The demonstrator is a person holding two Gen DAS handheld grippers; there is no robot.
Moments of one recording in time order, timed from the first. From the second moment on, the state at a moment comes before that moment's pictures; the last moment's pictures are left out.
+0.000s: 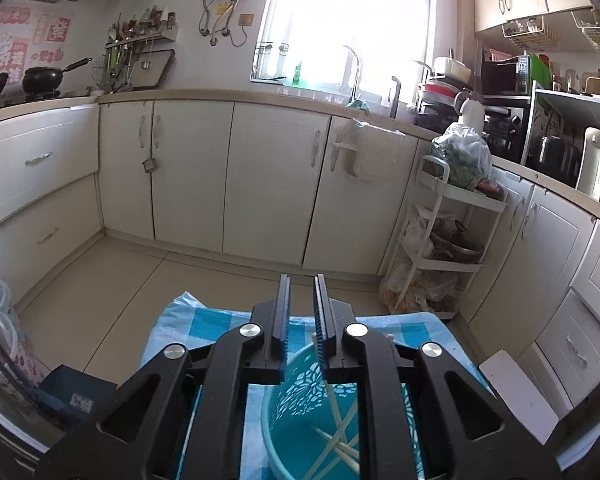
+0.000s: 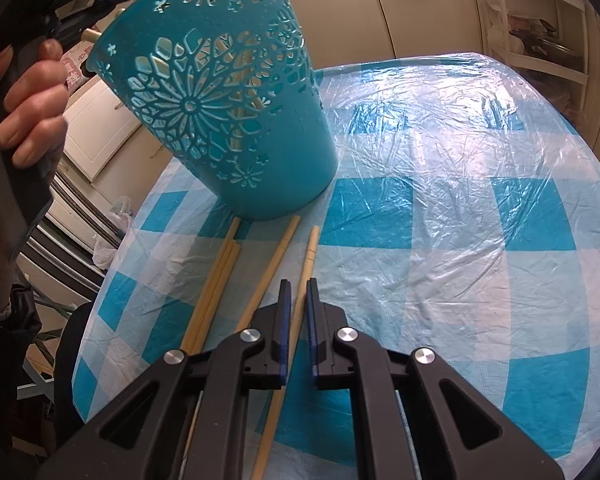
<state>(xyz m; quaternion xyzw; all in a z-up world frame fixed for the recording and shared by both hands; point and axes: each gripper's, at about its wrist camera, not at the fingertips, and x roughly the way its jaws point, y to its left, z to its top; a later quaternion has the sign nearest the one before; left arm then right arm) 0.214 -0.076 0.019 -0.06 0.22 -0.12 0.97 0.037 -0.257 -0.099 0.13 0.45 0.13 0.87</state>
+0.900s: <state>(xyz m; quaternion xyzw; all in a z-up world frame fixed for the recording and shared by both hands) 0.140 -0.004 -0.139 -0.07 0.42 -0.06 0.90 0.005 -0.258 -0.080 0.09 0.44 0.10 0.89</state>
